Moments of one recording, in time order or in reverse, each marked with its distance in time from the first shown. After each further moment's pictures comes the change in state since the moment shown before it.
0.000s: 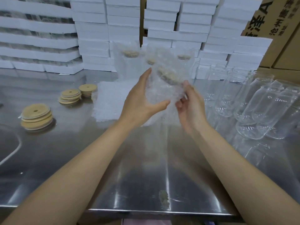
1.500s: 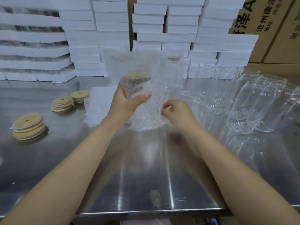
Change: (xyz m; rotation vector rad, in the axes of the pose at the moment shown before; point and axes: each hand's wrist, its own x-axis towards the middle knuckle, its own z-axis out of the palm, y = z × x) left_hand 0.007 -0.002 -0.005 -0.474 0.029 -0.099; right_hand 0.017 0.008 -0.036 -1.428 -0.145 -0.114
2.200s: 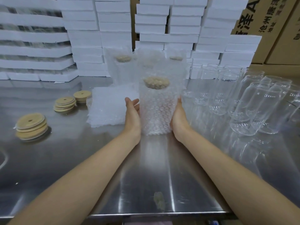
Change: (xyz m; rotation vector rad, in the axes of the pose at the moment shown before) left_hand -0.012 -0.037 0.031 -0.339 0.295 -0.480; right_hand 0.001 -0.006 0.031 0.943 -0.004 0.251
